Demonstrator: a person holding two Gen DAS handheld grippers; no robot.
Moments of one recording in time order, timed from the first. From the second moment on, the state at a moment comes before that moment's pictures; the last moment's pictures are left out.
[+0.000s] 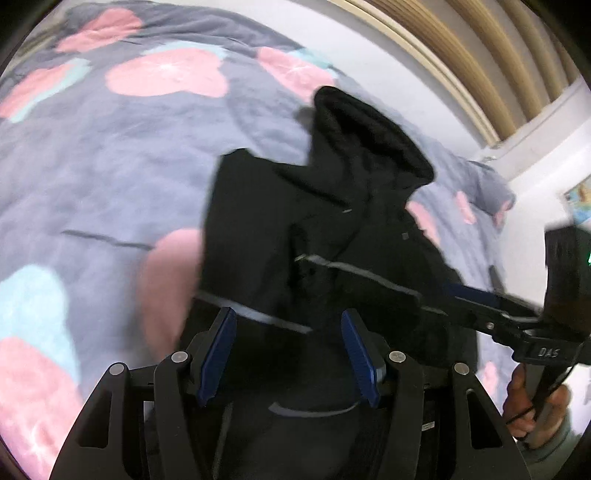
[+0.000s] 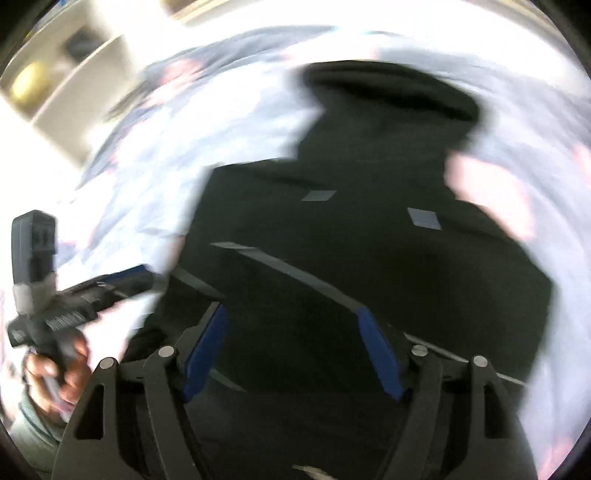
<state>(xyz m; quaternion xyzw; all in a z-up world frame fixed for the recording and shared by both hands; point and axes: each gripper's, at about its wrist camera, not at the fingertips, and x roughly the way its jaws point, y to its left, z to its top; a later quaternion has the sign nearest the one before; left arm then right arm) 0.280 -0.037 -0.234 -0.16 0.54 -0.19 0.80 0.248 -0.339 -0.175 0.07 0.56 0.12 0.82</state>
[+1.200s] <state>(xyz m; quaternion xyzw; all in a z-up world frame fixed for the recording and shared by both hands) 0.333 -0.036 -0.328 -0.17 0.60 -0.14 0.77 0.267 -0.417 -0.299 0.01 0.63 -0.03 0.78</state>
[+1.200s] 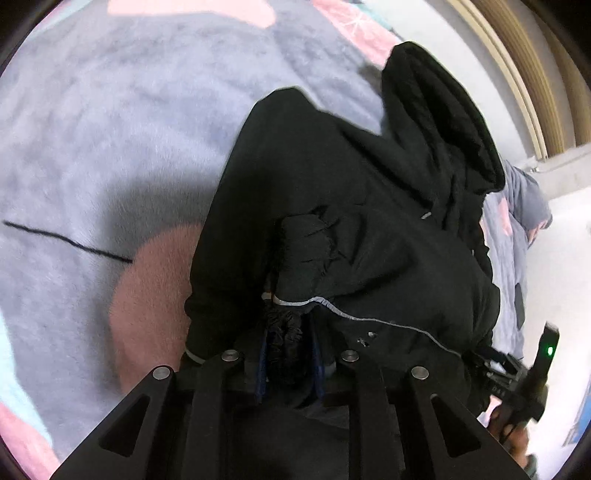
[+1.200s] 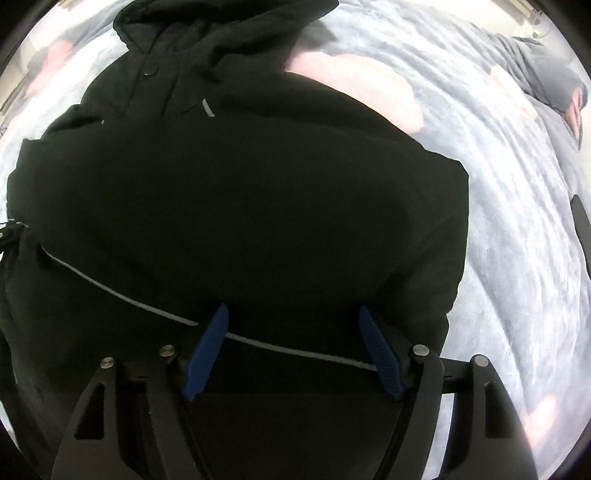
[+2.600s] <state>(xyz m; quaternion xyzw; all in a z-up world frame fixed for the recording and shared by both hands) 0.473 -0.129 -0.236 -0.09 0.47 -0.21 0.85 0.420 -0.491 -0.200 0.12 0.49 -0.02 0.86</state>
